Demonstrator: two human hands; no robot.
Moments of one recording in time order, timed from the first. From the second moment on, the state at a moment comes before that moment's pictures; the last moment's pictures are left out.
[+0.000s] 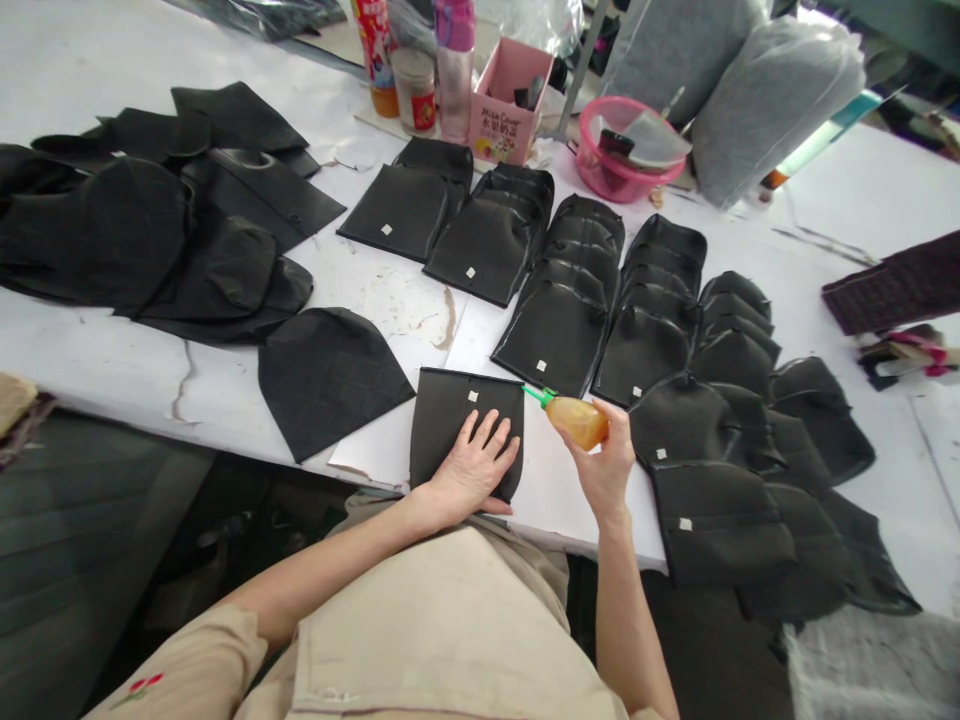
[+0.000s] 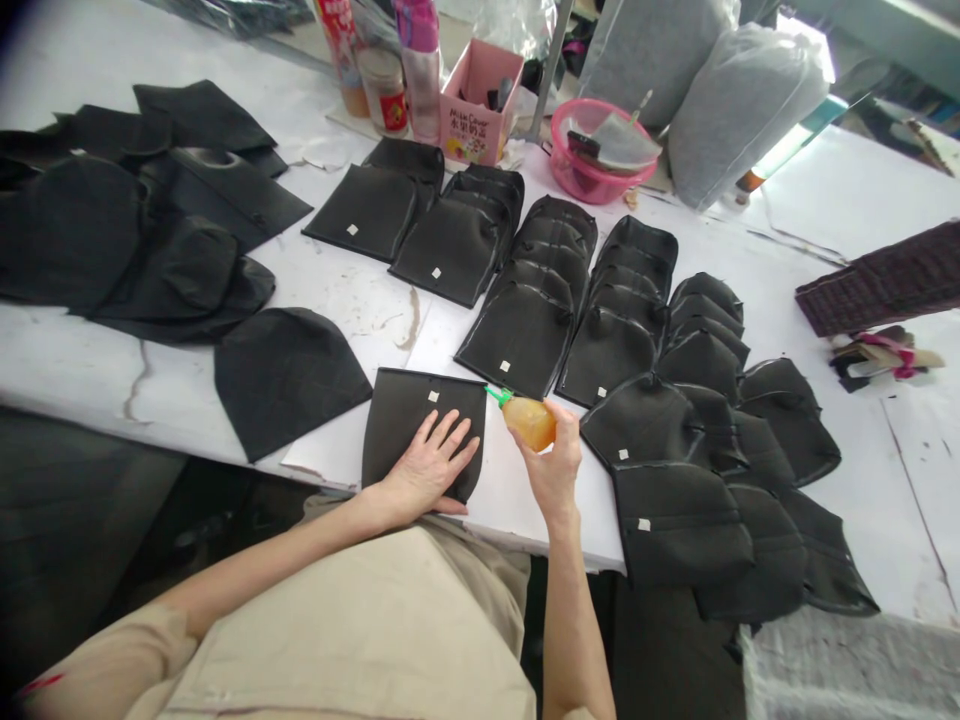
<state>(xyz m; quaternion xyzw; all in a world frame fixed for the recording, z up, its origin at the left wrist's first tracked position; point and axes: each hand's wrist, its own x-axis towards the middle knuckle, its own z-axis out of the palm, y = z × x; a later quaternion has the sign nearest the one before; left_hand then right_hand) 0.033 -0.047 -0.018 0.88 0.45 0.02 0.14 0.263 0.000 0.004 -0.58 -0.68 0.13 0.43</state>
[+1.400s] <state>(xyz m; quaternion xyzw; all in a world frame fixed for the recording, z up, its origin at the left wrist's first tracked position) 0.033 -0.045 -0.012 0.88 0.45 0.01 0.14 0.266 -0.001 0.016 -0.55 -0.74 0.10 0.38</state>
